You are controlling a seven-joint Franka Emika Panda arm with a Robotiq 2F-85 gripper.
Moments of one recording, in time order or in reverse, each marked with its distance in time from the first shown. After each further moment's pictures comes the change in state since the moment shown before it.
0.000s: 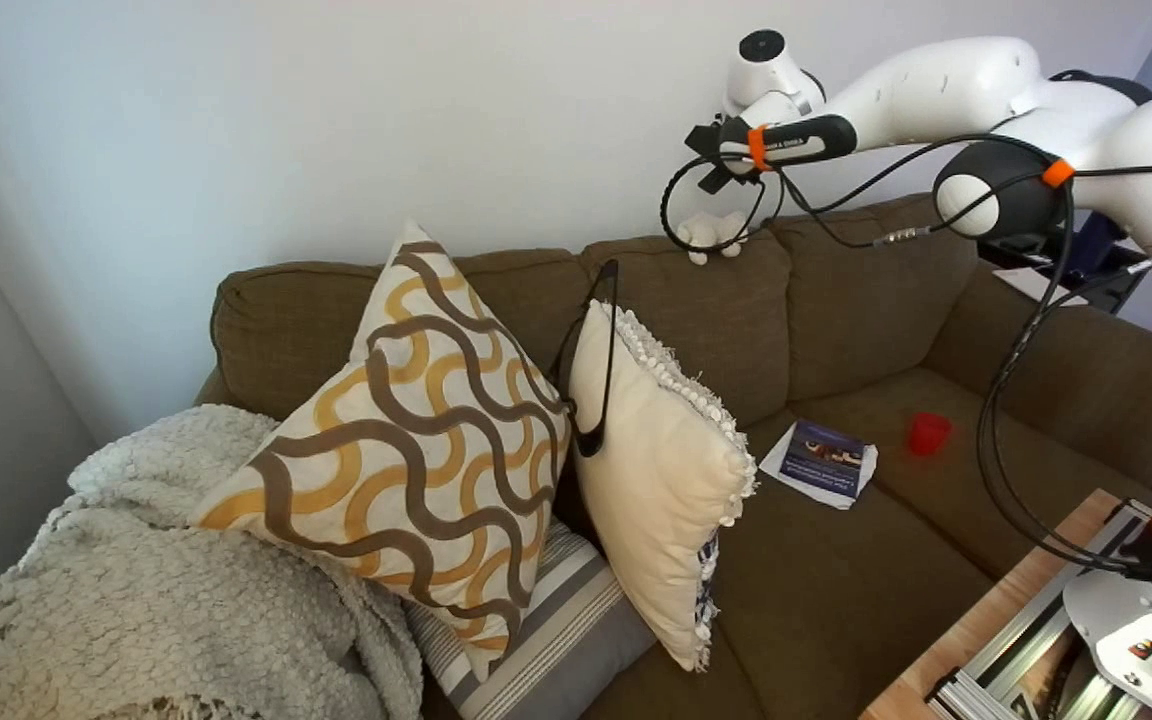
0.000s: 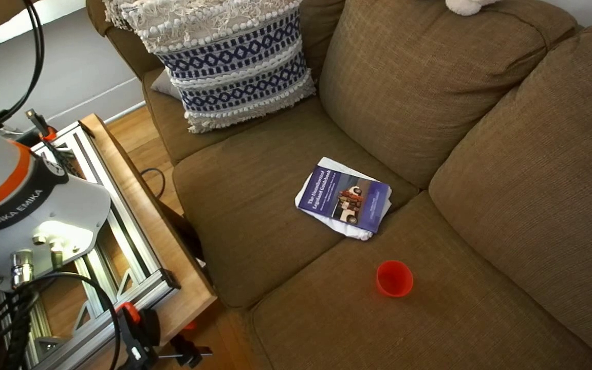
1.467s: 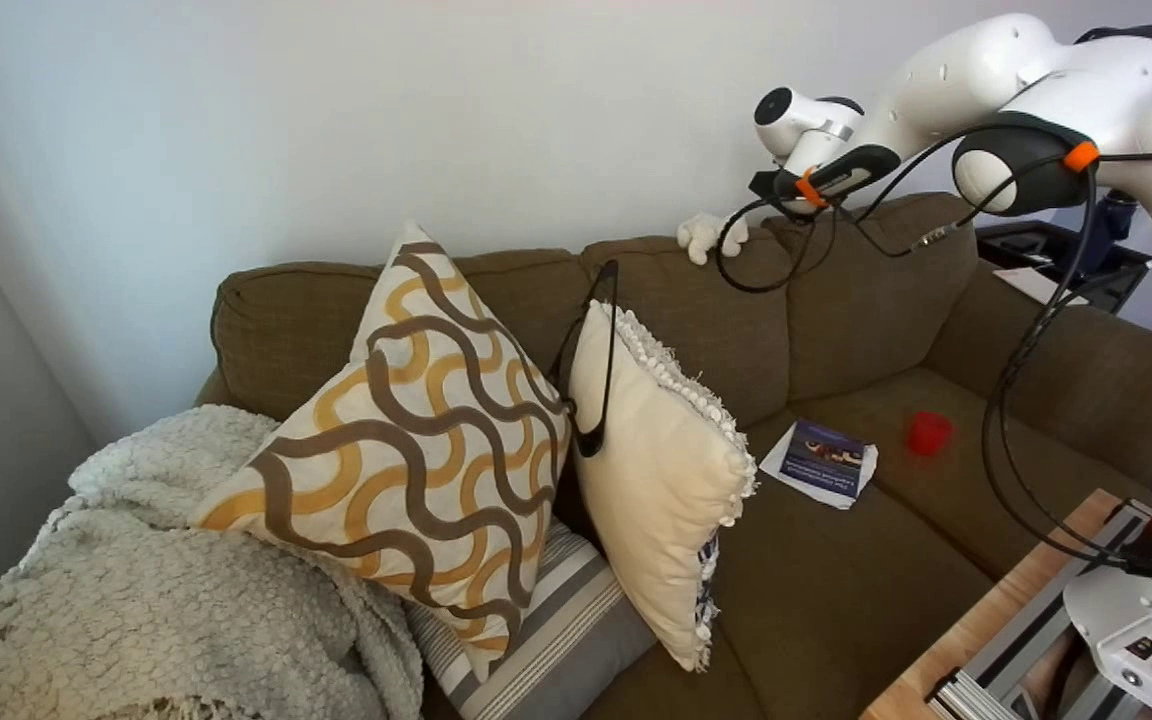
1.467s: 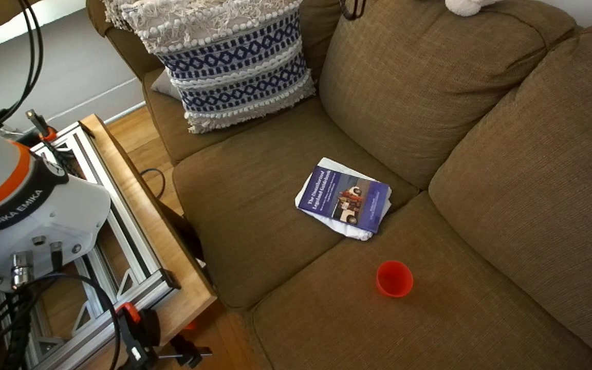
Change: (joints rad) arm 0.107 -0.102 -0.213 -0.401 -0.354 -0.133 0.448
